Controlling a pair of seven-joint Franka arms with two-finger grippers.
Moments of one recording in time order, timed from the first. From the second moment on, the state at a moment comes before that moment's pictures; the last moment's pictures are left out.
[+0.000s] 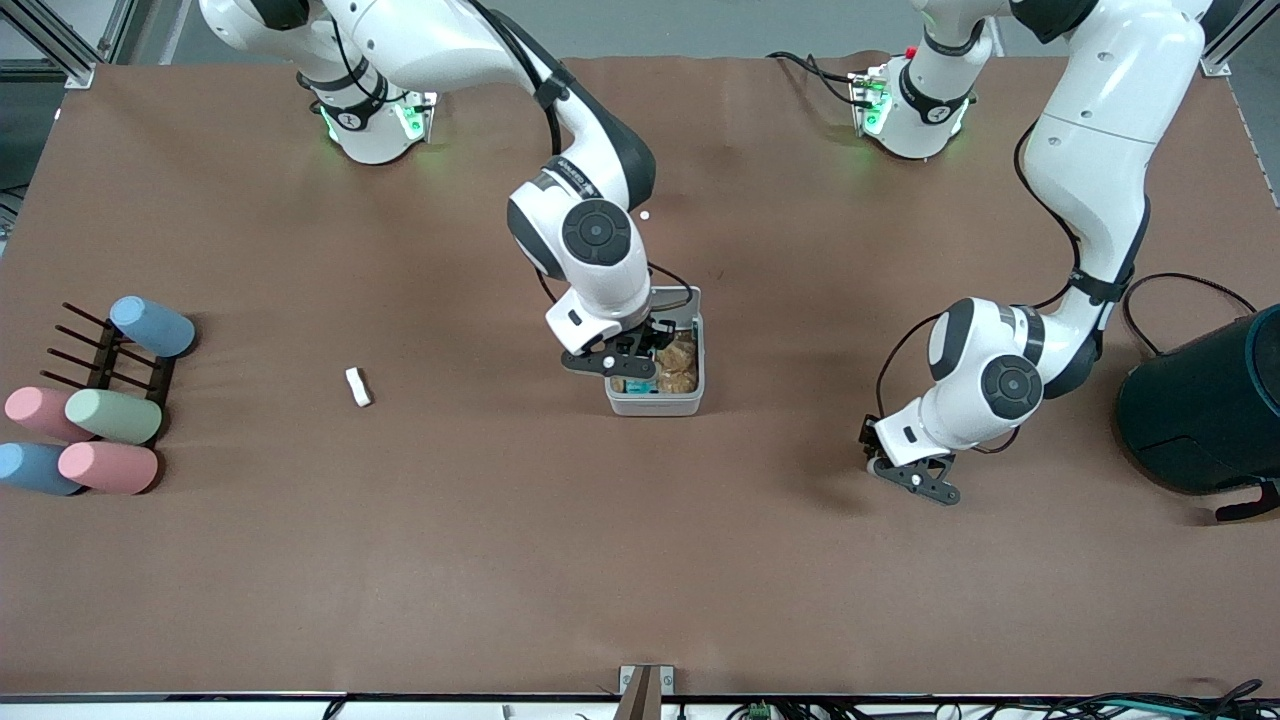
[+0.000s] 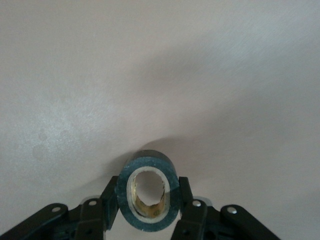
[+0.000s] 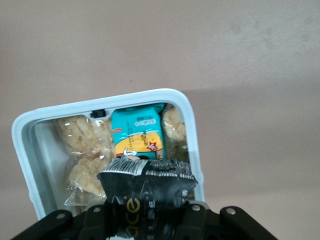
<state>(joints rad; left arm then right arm) -0.01 0.65 -0.26 -1.74 0.11 2.39 0.06 0.77 0.65 0.00 -1.45 0.08 2.13 0.88</state>
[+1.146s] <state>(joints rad) -0.29 0.59 -0.42 -1.59 0.12 2.18 -0.72 0.74 0.63 -0.03 -1.39 0.08 2.03 0.86</state>
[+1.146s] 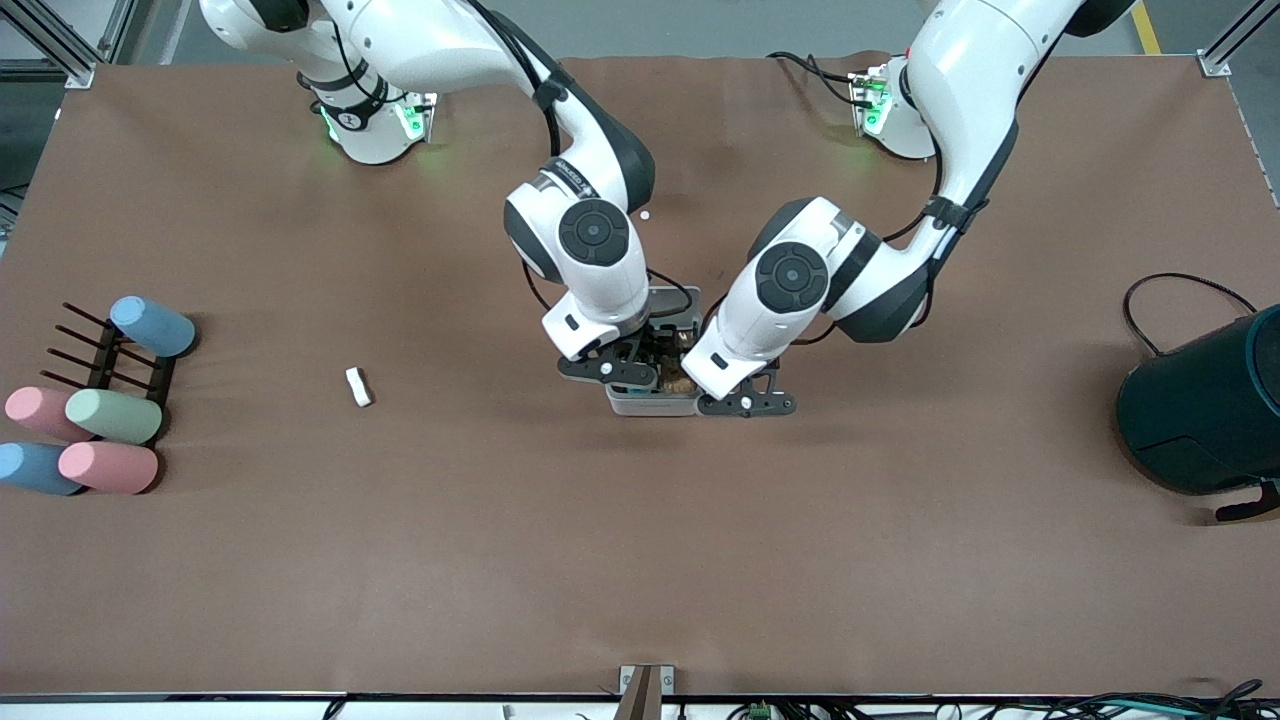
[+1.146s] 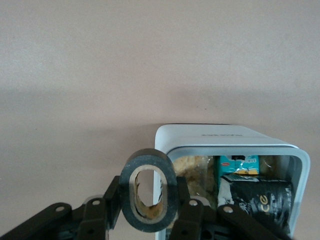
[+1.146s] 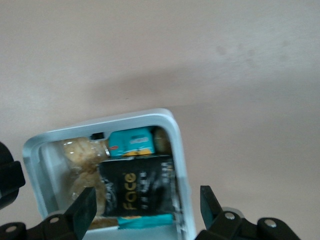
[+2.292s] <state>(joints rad) -0.36 0.63 -0.41 -1.56 0.26 2.19 -0.82 0.13 0.42 -0.04 -2.06 0.00 2.38 0.04</state>
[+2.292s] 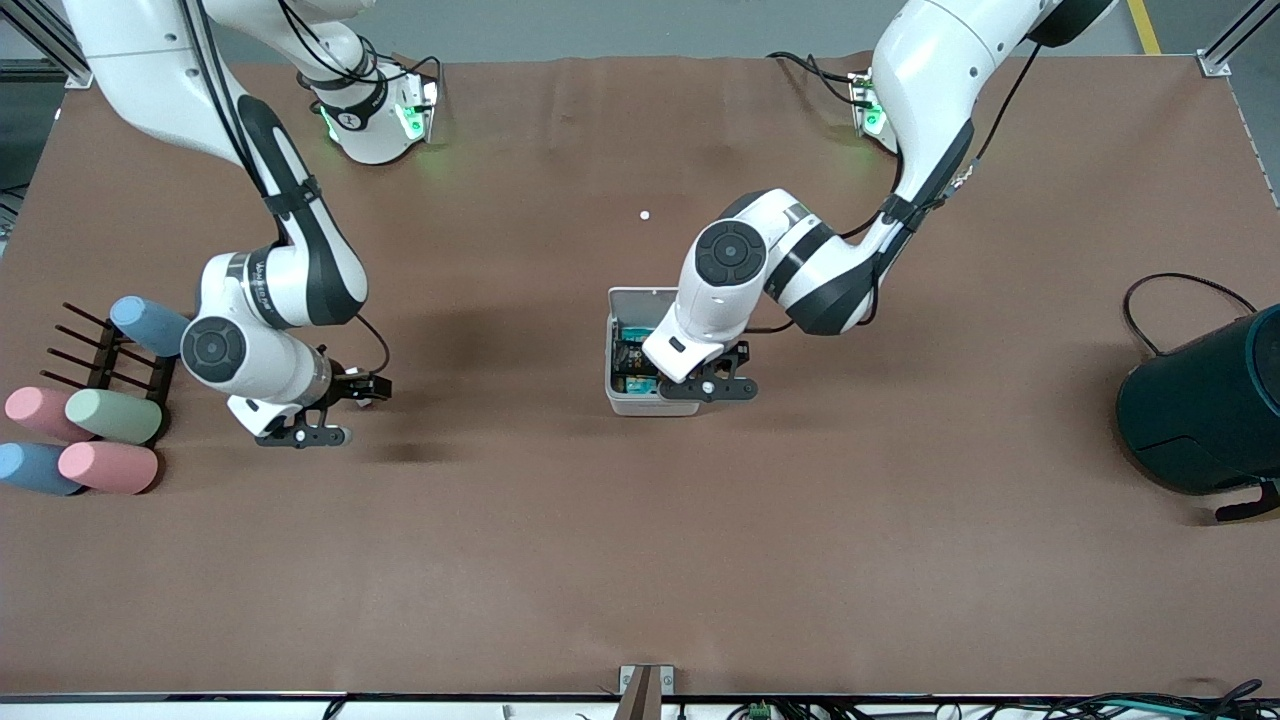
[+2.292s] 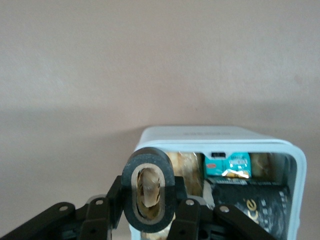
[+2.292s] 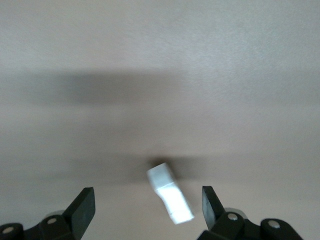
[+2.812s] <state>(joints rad) -0.38 0.64 -0.41 -1.55 0.29 2.19 -0.82 0.09 0.42 -0.03 -2.14 -0.01 2.46 -0.03</state>
